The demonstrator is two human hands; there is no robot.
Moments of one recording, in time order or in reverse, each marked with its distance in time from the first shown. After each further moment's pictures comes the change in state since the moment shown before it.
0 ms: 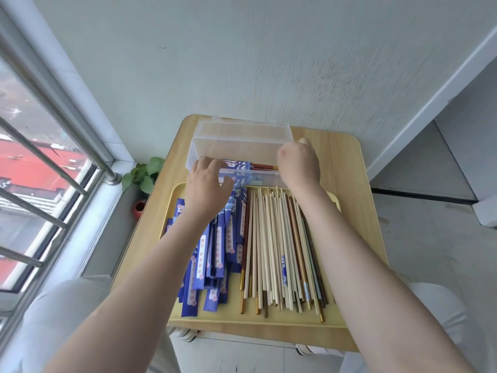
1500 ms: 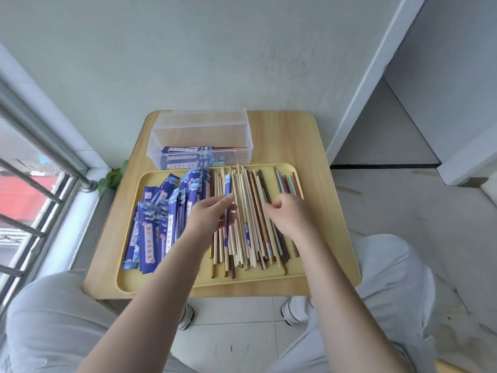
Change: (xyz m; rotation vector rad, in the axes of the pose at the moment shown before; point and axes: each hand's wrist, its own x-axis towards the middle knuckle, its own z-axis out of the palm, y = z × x) left_hand -0.113 0.064 0.033 -0.940 -0.341 -0.600; right_hand -0.157 0.076 -0.052 0.129 -0.449 0.330
